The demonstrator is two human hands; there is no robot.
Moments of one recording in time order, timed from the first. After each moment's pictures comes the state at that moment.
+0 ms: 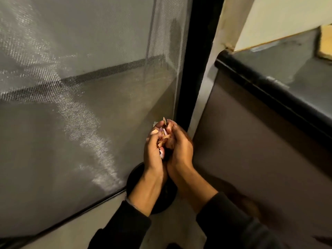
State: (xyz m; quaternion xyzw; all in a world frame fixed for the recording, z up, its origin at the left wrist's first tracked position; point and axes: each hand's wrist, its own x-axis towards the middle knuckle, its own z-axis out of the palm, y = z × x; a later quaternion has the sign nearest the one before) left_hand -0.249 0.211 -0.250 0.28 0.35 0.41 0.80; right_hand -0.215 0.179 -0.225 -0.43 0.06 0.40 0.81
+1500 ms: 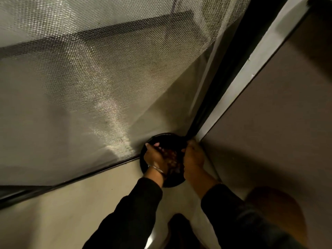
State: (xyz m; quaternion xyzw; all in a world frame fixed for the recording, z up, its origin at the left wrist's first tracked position) left_hand -0.305 0.233 -0.433 0.10 0.66 0.33 0.67; right_hand -0.236 0.174 -0.403 -0.78 0.08 0.40 0.48
